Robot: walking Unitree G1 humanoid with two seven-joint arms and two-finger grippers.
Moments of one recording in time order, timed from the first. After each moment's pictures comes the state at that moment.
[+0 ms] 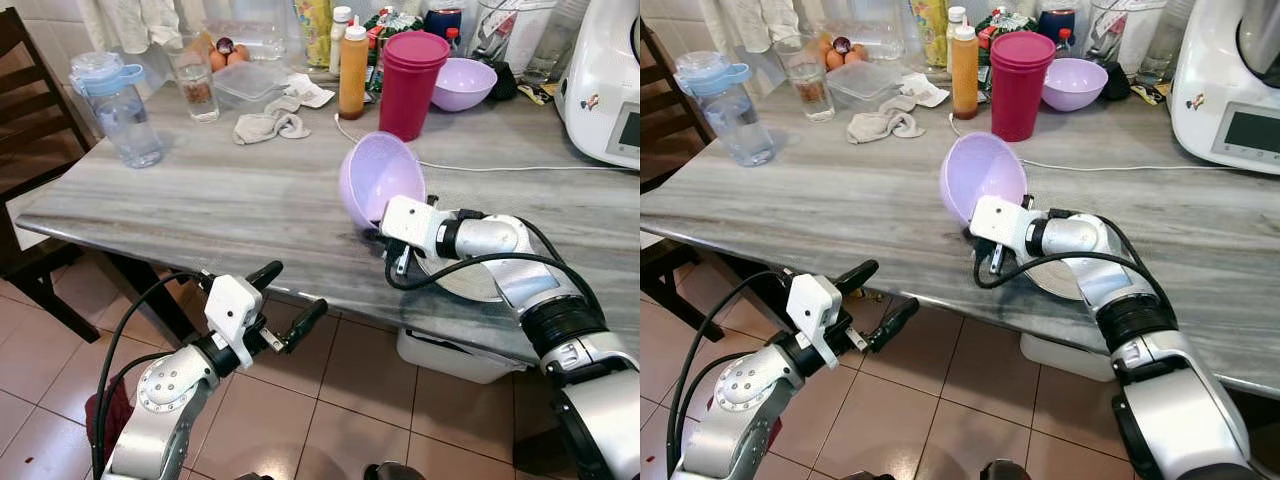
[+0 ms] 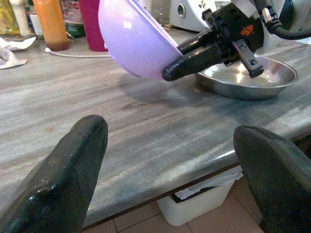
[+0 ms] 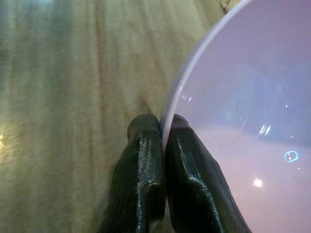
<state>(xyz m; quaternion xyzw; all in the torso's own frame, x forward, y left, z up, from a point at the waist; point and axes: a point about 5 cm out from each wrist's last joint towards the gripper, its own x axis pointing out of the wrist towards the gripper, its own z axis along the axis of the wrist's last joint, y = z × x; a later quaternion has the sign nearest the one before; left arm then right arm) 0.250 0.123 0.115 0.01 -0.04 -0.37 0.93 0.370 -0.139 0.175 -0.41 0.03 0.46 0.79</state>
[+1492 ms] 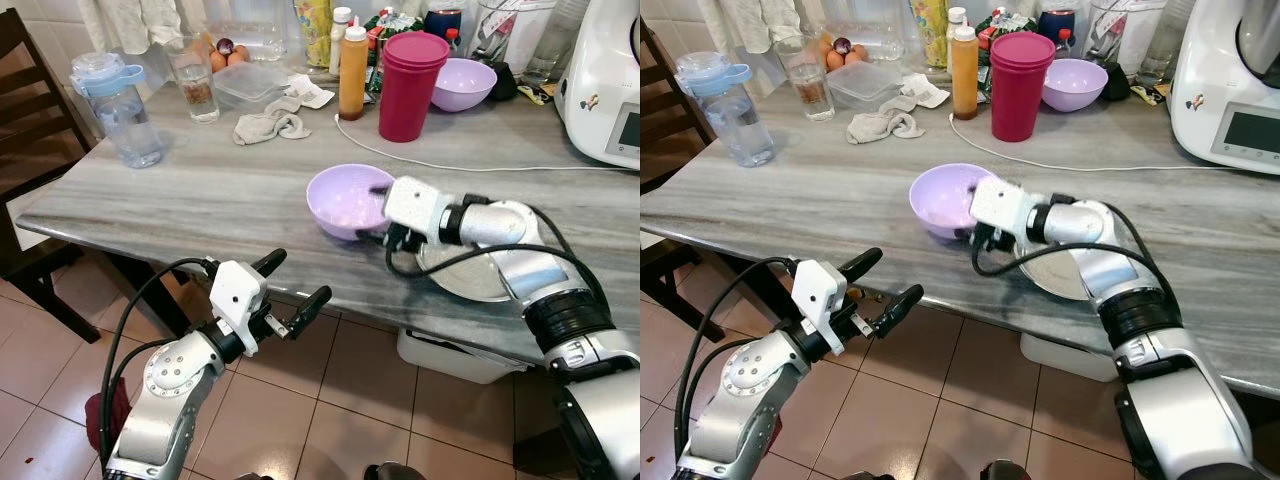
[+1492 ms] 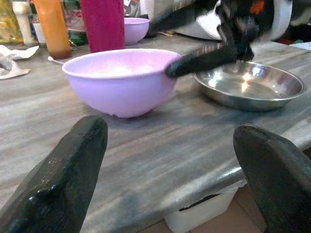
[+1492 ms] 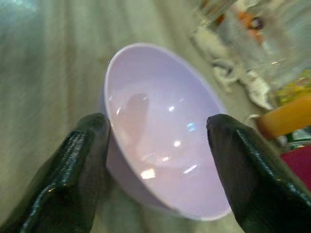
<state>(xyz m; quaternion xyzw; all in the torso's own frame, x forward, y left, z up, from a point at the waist) 0.261 0.119 0.122 0.01 -0.05 -0.37 0.93 0.371 -0.136 0.205 -0.39 -0.03 0.43 0.81</state>
